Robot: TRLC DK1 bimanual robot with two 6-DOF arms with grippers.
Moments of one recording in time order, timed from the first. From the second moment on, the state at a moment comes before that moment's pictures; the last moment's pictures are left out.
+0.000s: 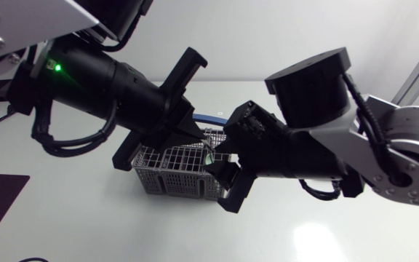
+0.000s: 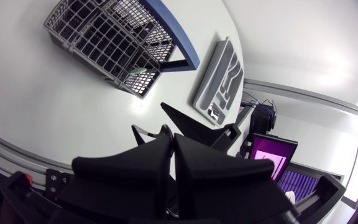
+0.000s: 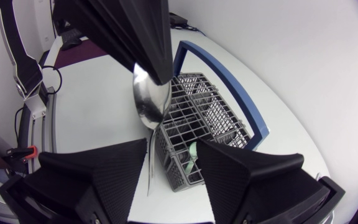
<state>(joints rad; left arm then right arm) -0.73 1.39 1.34 -0.81 0.27 -1.36 0.81 1.26 0.86 -0.26 -0.10 -0.25</state>
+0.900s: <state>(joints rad) -0.67 1.38 1.36 -0.80 0.33 -1.37 0.79 1.27 0.88 -0.24 -0.10 -0.25</state>
